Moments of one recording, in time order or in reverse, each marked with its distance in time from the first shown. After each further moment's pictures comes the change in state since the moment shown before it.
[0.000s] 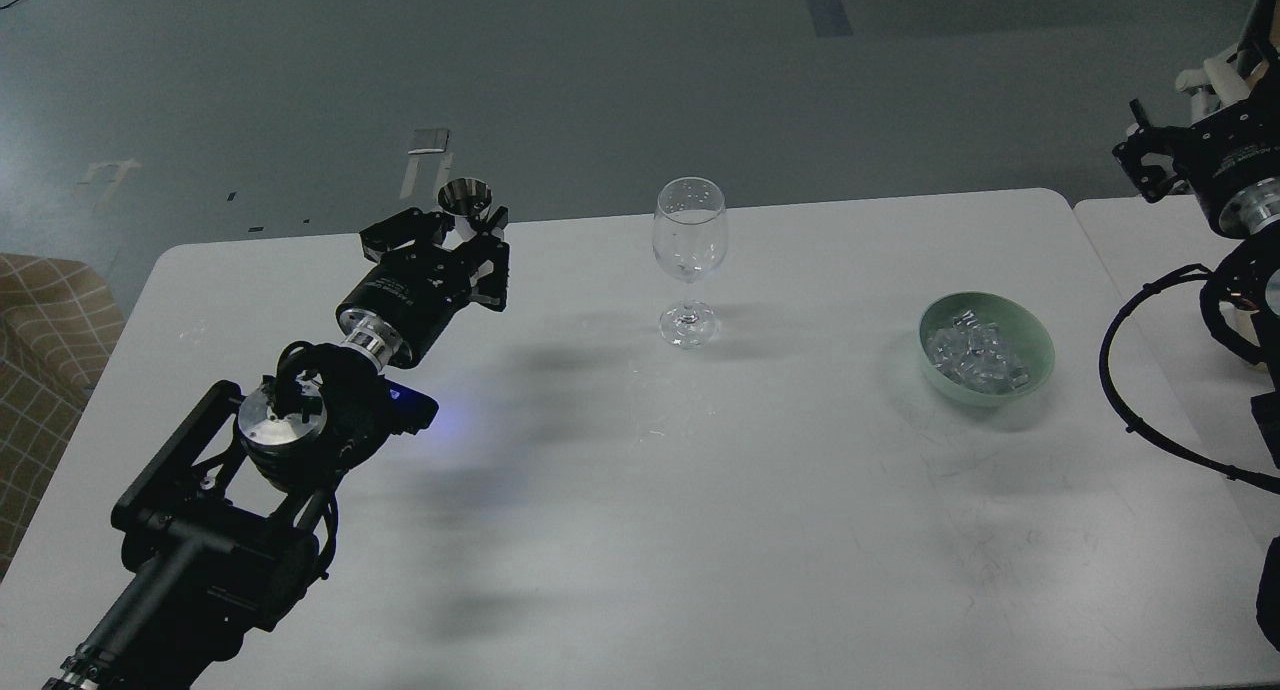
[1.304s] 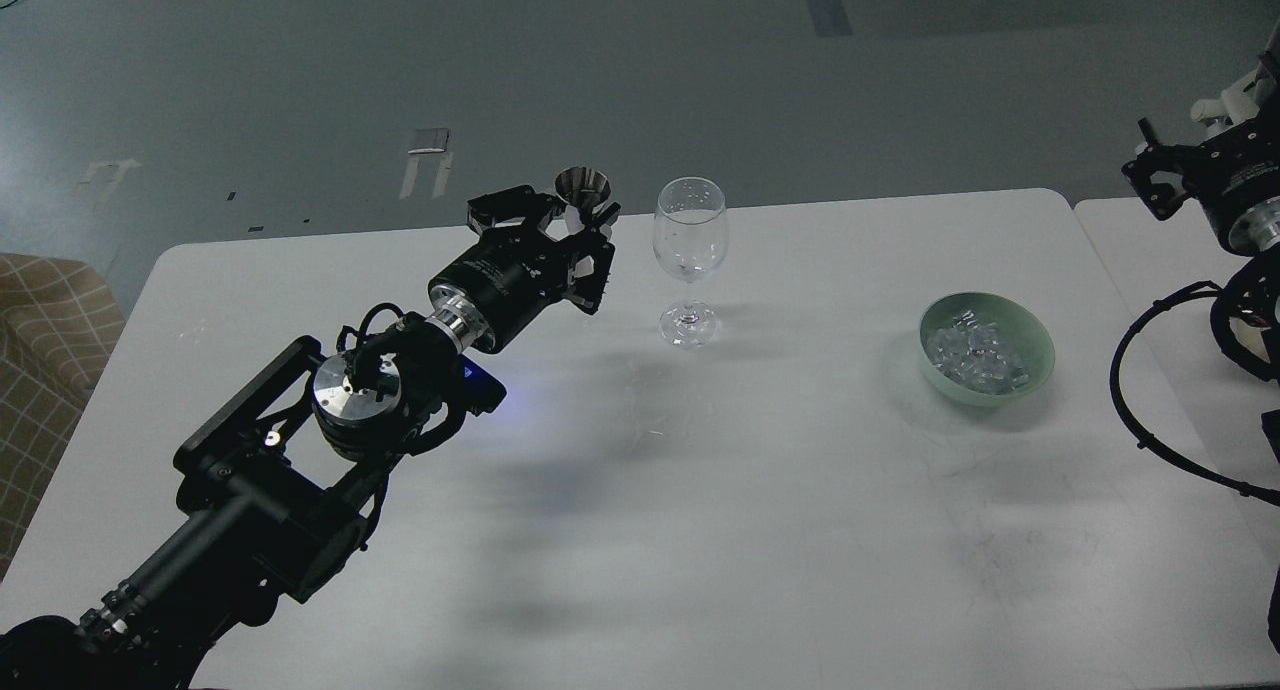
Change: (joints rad) left arm -0.160 0.001 0.234 -0.021 -0.008 0.011 0.003; right arm -0.031 -0.016 0.001 -0.001 0.000 0.004 0.002
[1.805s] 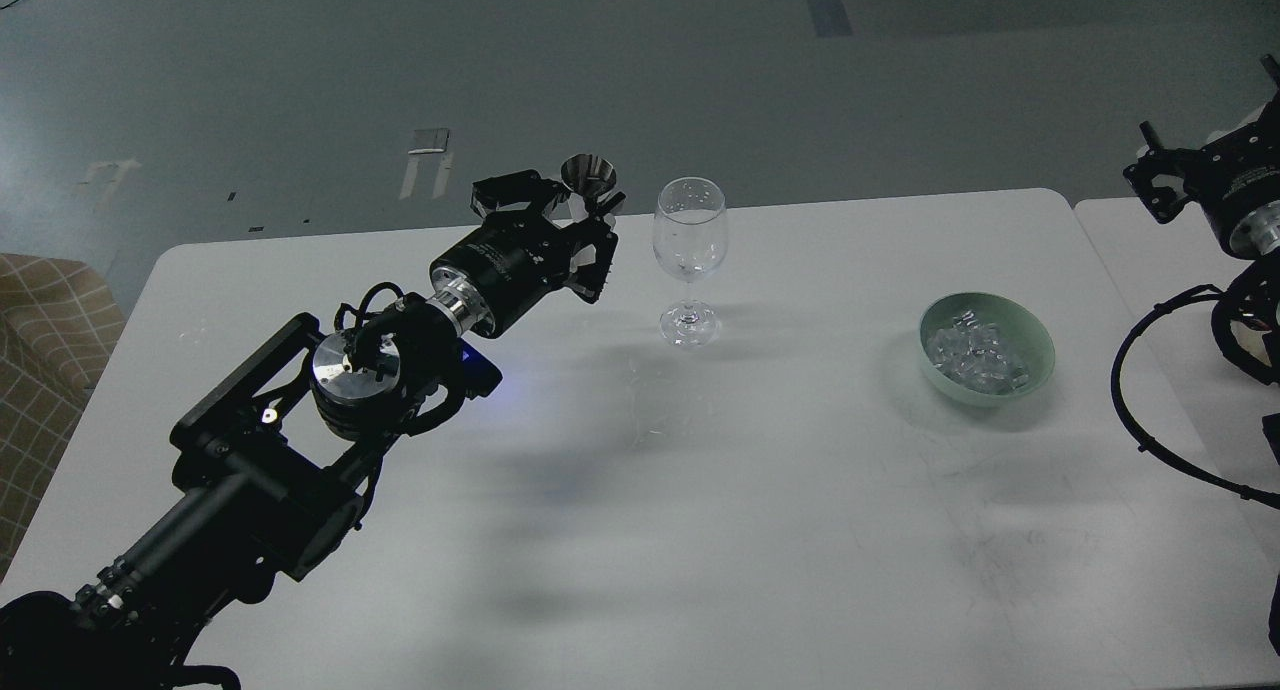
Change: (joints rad) left arm -0.035 0.015 0.007 0.026 0.011 0.027 0.034; right arm -0.005 0.001 0.001 0.003 0.002 0.002 0.000
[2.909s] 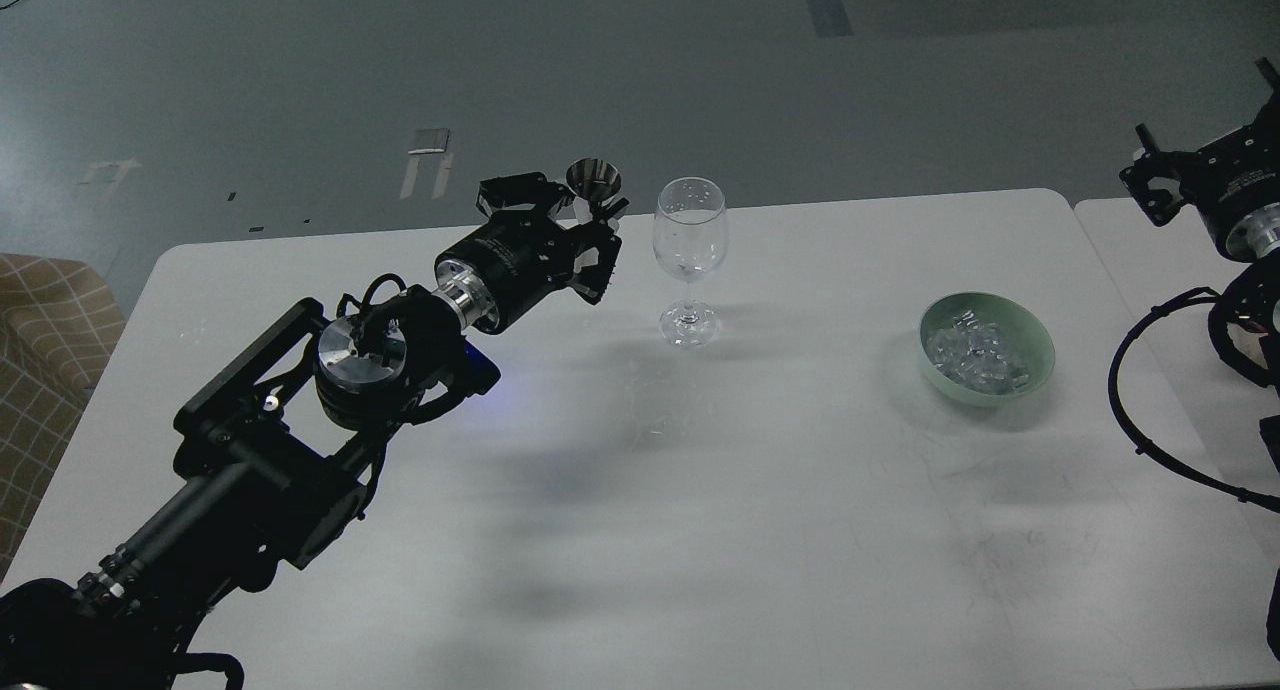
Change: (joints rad) left arm -0.038 -0.003 0.000 -0.003 0.007 0.076 0.013; right arm -0.007 0.004 0.000 0.000 0.000 0.006 0.000
